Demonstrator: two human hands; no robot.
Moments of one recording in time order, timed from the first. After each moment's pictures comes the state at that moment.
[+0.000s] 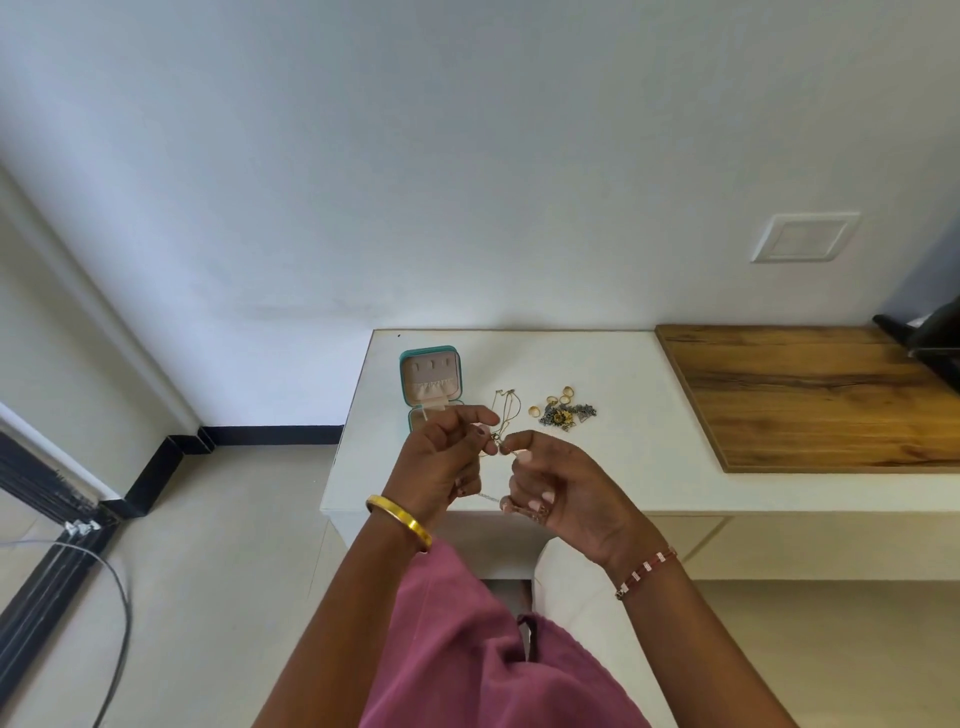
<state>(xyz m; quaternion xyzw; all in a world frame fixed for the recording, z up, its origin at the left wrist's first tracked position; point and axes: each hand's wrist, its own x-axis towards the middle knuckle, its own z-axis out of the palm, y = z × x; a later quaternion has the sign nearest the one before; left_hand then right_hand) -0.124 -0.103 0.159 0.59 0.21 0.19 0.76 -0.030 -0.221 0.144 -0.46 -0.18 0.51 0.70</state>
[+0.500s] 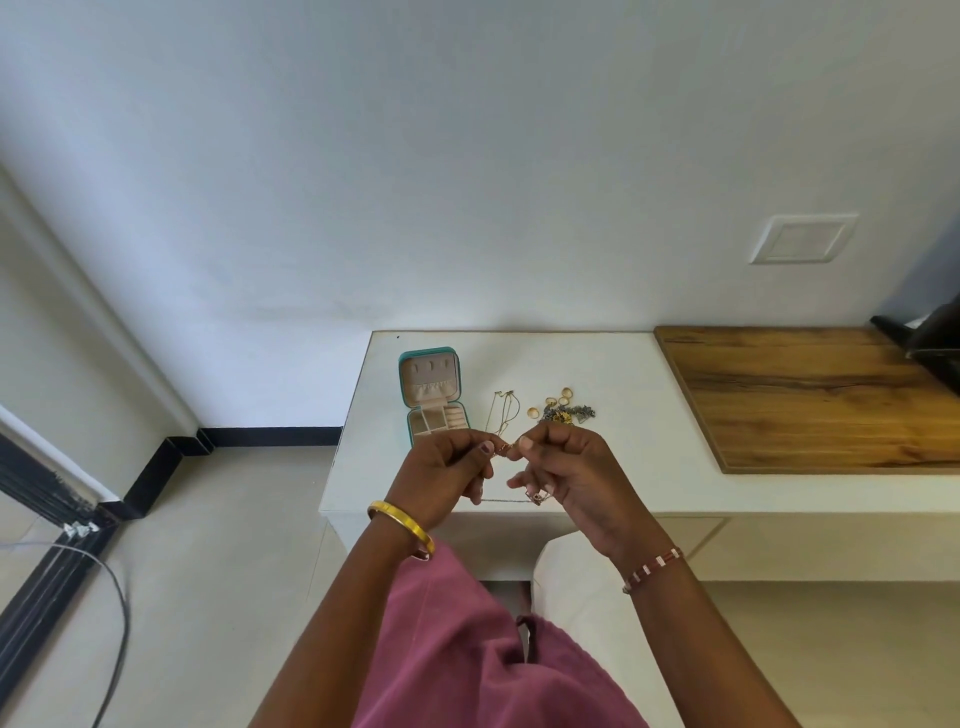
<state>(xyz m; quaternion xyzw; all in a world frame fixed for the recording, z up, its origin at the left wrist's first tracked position) -0.125 -0.101 0.150 0.74 0.23 0.16 0.61 -0.030 -0.222 0.156 -0.59 -0.24 0.36 0.68</state>
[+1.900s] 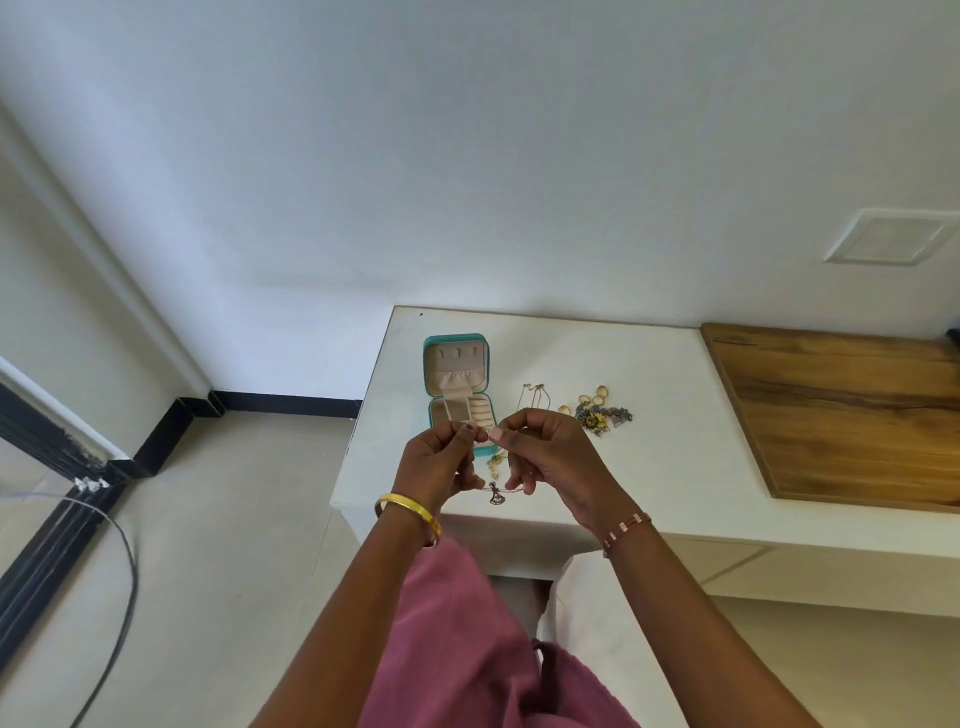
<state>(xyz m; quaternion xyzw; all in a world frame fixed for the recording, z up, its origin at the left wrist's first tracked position) -0.099 -0.050 0.102 0.54 0.37 0.21 0.72 0.001 -0.145 0.119 -0.67 -0.27 0.39 0.58</state>
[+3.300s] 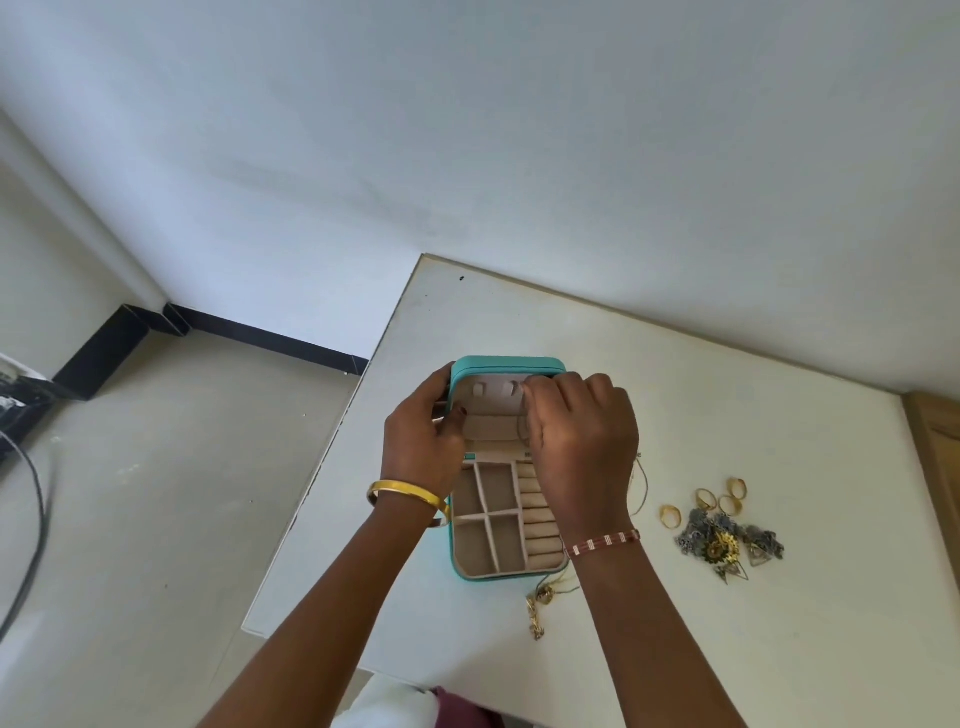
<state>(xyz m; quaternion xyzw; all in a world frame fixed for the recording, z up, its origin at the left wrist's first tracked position) 0.016 0.112 -0.025 0.69 0.47 0.26 0.48 0.121 0.036 -0.020 -0.79 -0.52 -0.29 0.17</state>
